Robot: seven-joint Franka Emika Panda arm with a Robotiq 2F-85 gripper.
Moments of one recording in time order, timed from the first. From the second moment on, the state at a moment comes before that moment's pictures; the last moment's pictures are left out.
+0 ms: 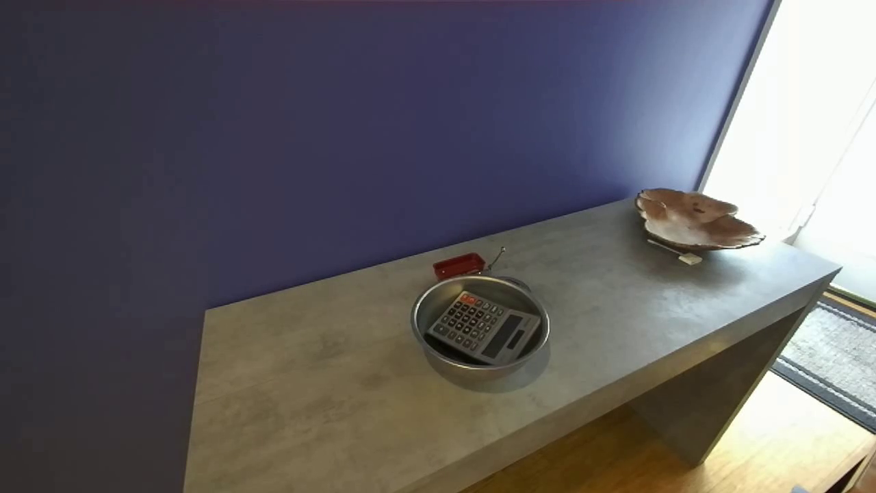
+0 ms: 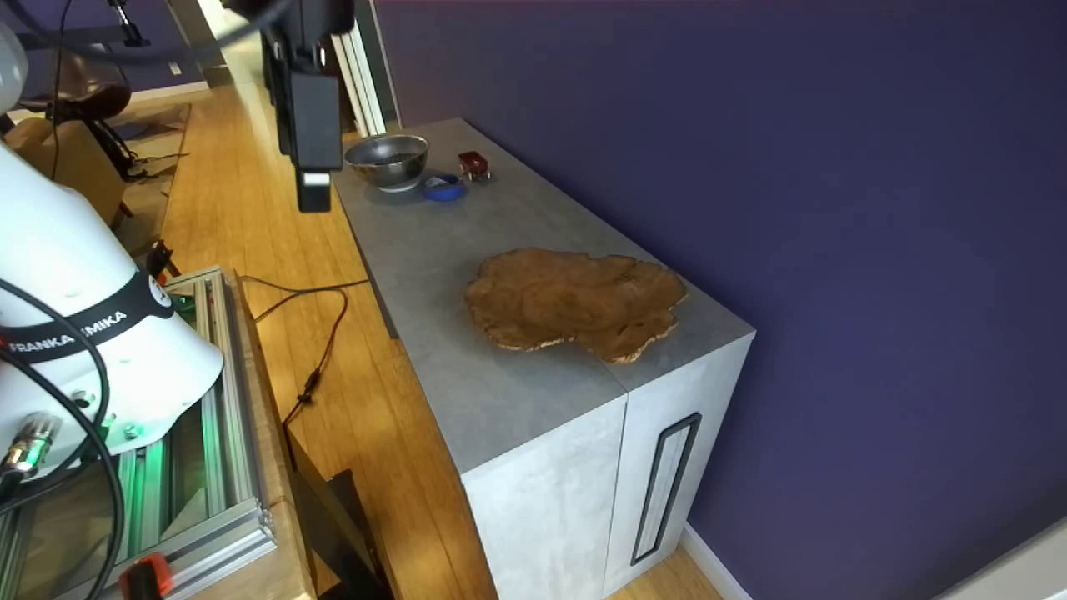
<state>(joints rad) -0.15 -0.62 -0.41 -2.68 -0.19 1.78 -0.31</state>
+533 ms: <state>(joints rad) -0.18 -0.44 -0.44 -2.69 -0.08 1.86 -0.34</state>
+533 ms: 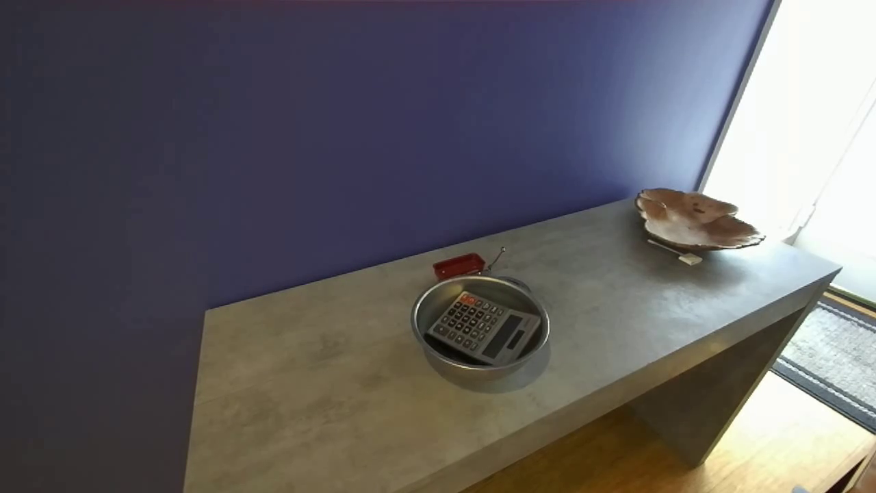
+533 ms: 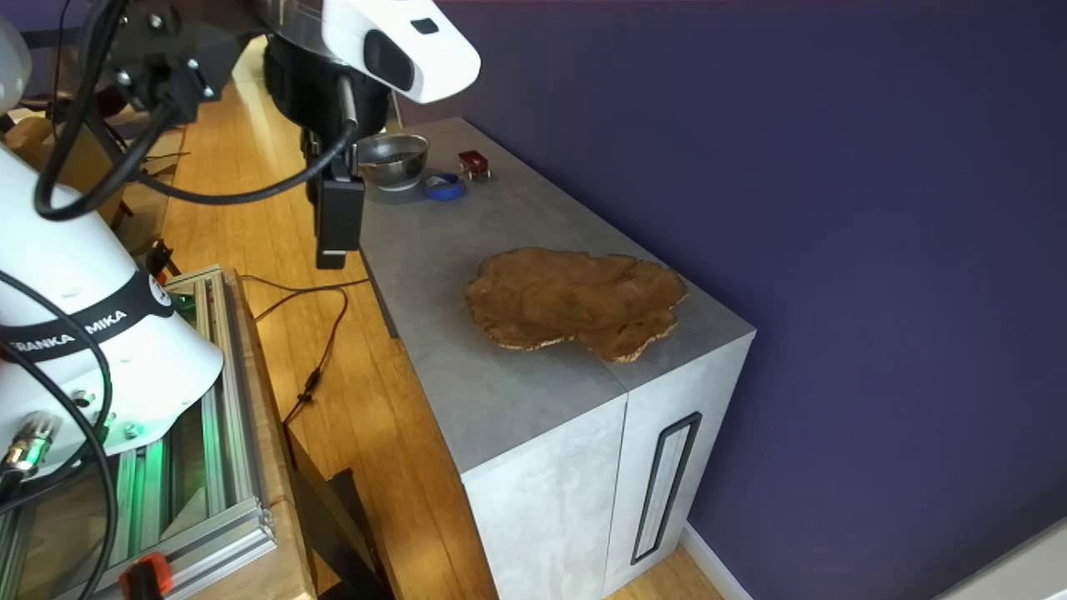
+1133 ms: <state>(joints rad) -0.24 -0.31 -0.51 -2.66 0.08 1.86 -0.43</state>
